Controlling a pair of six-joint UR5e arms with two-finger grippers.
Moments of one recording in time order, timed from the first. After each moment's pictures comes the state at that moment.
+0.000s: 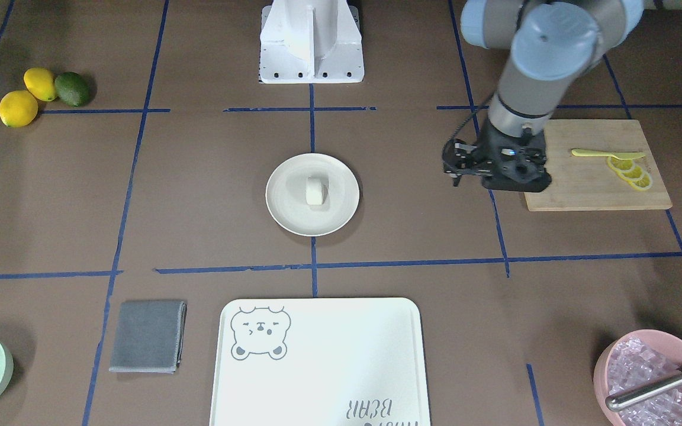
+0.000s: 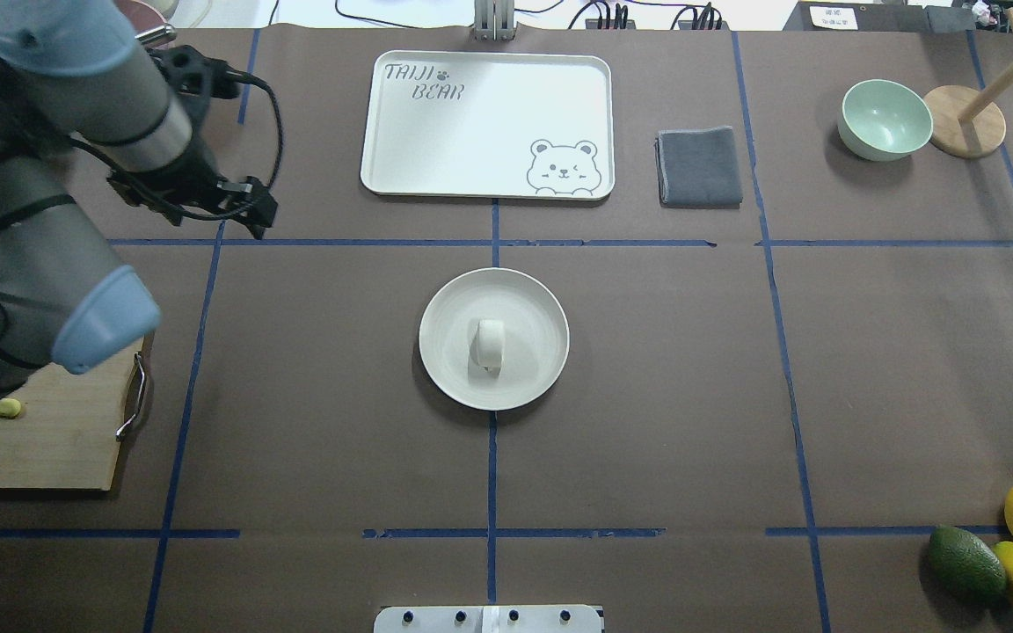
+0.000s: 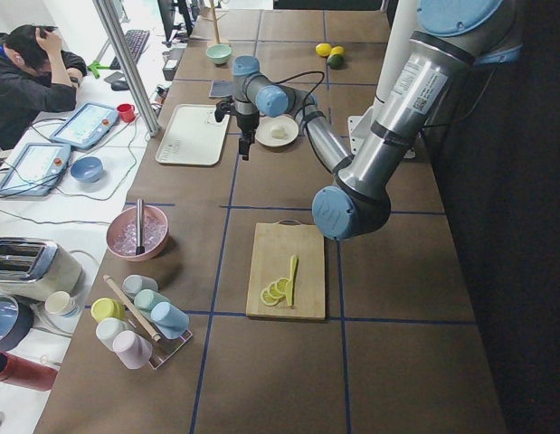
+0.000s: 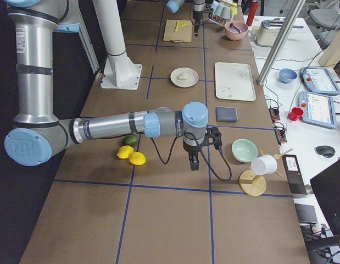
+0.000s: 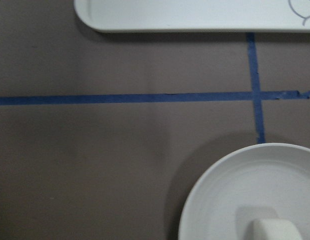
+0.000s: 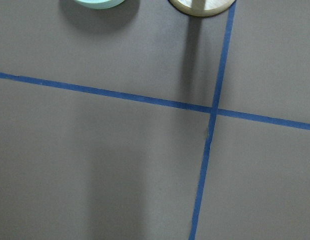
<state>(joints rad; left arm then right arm) -0.93 -2.04 -1.86 -1.36 -2.10 -0.65 1.54 -1.64 1.80 -1.62 2.37 -0.07</state>
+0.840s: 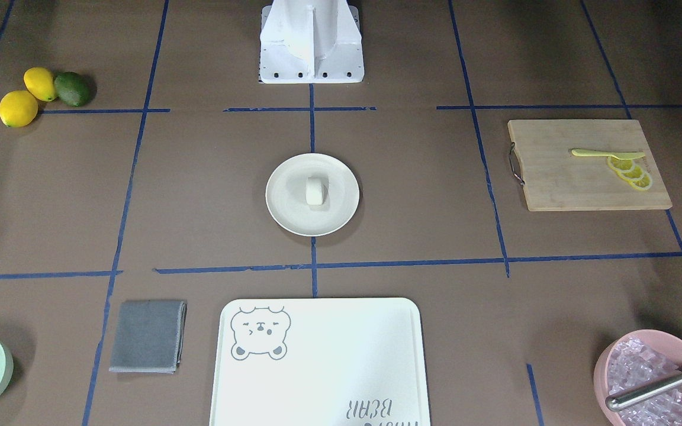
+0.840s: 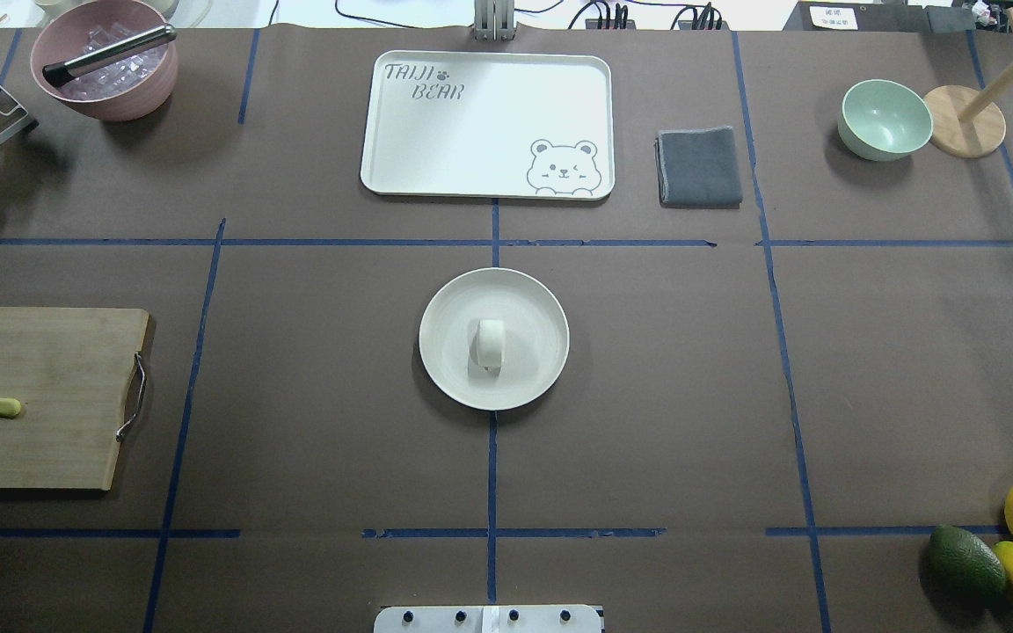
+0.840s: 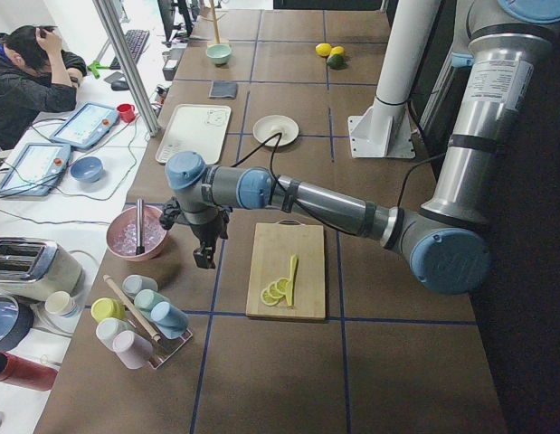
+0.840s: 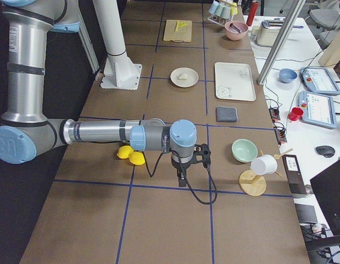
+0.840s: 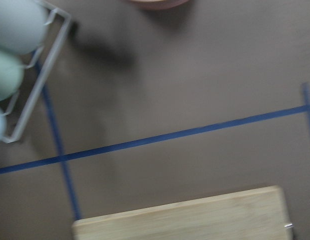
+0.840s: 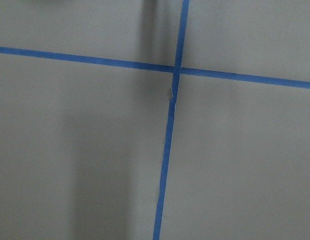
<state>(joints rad) -1.50 -1.75 -1.60 -1.37 -2.34 0.13 1.58 -1.71 1.78 -1.62 2.36 -0.10</state>
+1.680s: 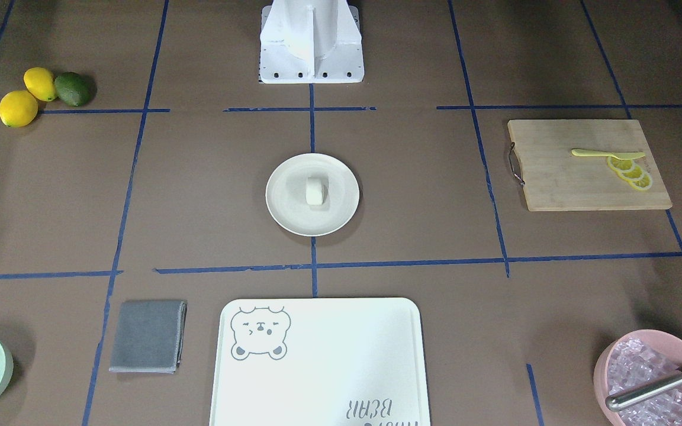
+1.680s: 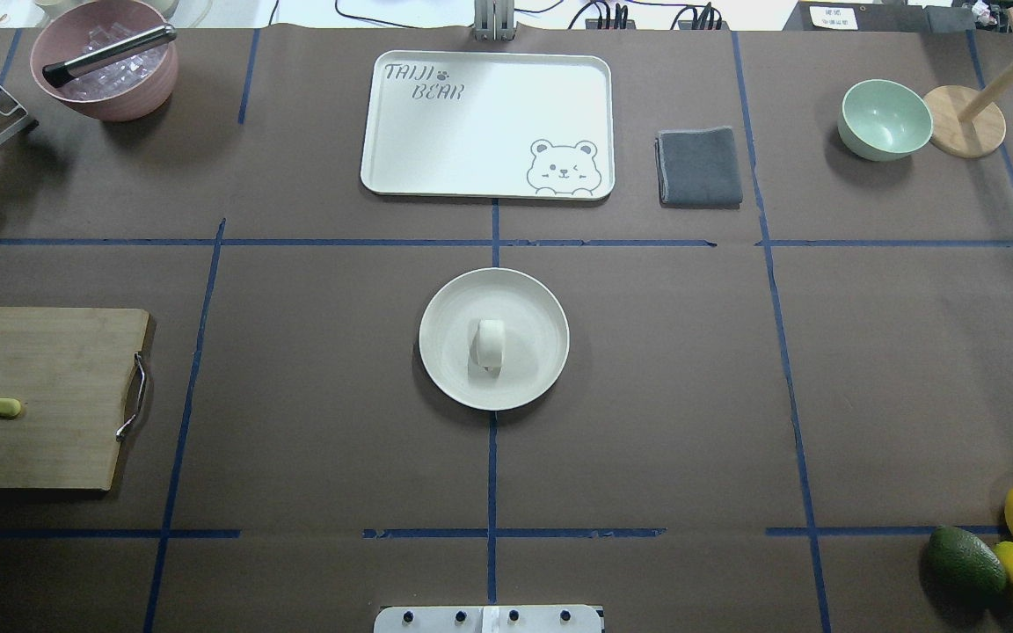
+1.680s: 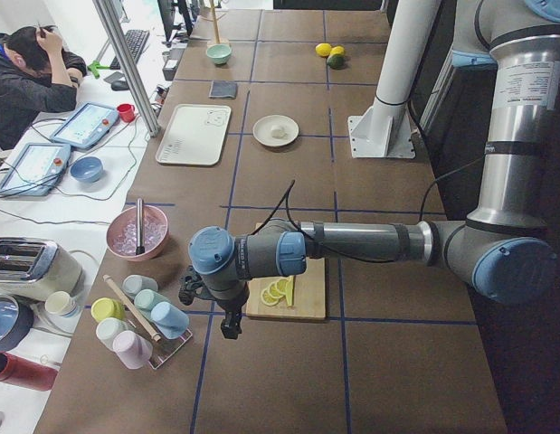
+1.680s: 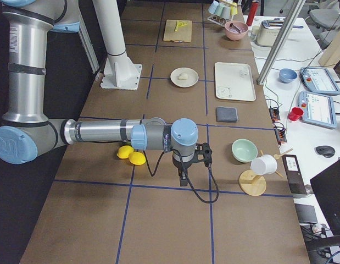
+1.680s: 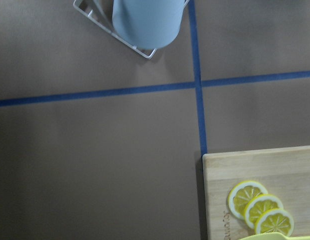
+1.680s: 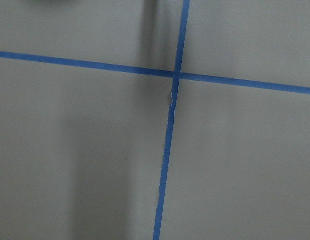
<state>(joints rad) -1.61 -1.59 -1.55 -1.46 -2.35 0.18 1.58 -1.70 1.78 -1.62 2.35 -0.10</state>
